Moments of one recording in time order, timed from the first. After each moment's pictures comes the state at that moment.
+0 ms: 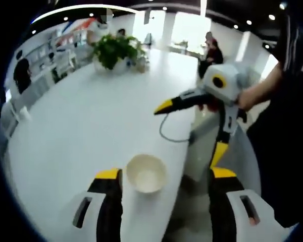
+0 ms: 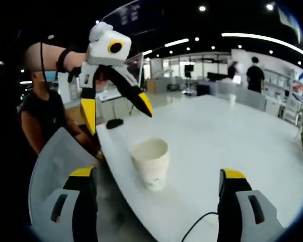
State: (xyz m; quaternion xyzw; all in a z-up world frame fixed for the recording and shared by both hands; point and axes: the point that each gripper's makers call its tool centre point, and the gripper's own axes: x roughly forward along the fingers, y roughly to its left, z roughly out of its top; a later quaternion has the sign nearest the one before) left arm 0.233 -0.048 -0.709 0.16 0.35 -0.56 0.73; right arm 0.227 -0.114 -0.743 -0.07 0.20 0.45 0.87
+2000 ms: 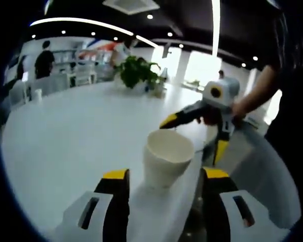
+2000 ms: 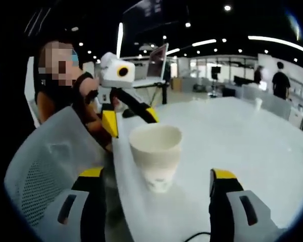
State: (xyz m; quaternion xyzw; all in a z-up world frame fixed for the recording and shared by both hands) left arm 0.247 -0.018 -0.776 0.02 0.24 -0.55 0.80; right arm 0.239 -0.083 -0.796 -0.10 0.20 0.55 0.81
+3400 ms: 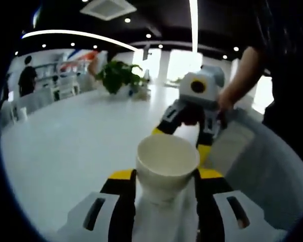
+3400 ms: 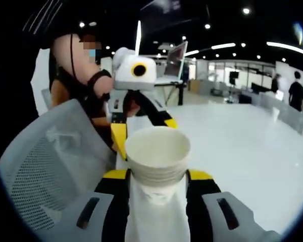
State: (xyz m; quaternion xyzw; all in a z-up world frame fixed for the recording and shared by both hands) left arm 0.251 -0.043 -0.784 0.06 0.20 -0.61 0.76; right arm 0.245 -0.051 -0.798 -0.13 0.17 0.61 0.77
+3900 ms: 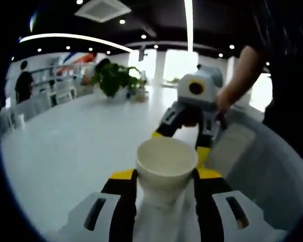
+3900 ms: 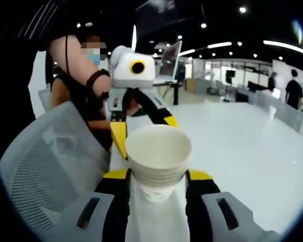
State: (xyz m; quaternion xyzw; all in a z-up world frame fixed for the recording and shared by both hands) left arm 0.270 -0.050 -0.775 0.08 0.19 -0.63 0.75; right arm 0.262 -0.057 -0.794 -0.13 0.17 0.59 0.78
